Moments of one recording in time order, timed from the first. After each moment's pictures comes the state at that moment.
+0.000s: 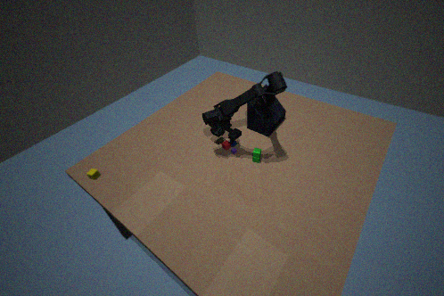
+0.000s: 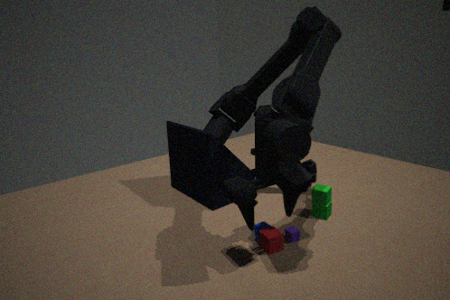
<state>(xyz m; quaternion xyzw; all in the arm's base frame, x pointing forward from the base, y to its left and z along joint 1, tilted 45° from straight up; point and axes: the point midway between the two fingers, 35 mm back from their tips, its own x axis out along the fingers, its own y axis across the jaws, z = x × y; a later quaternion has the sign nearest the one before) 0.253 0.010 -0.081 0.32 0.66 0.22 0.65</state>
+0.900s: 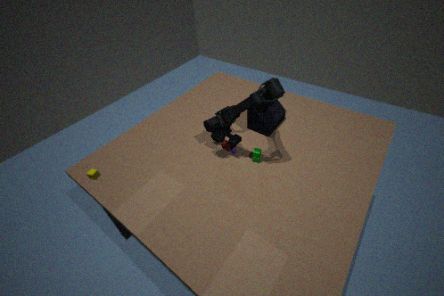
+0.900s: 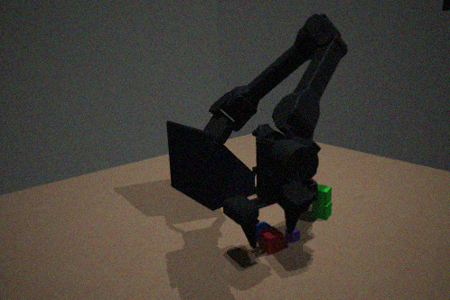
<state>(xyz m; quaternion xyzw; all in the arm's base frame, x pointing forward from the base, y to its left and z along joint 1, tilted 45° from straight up) 0.257 0.037 -0.106 0.32 0.66 0.22 0.65</state>
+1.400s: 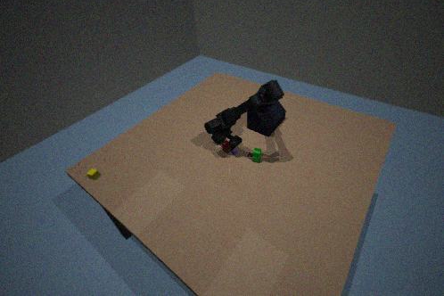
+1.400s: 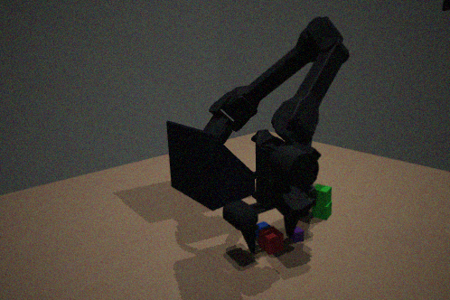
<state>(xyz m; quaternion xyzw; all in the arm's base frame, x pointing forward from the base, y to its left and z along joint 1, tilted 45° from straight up) 0.254 0.045 -0.114 0.32 0.66 0.22 0.65</state>
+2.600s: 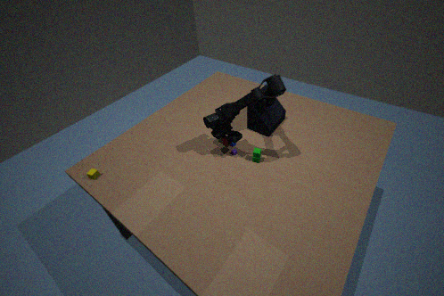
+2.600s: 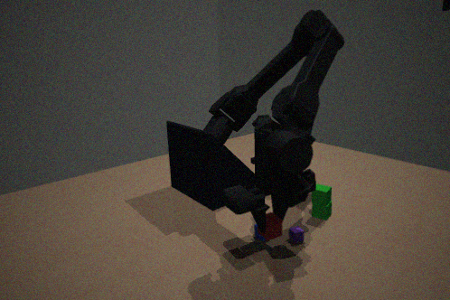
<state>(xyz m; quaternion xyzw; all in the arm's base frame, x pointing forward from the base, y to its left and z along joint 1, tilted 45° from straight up) 0.250 0.026 -0.093 0.33 0.66 0.21 0.64</state>
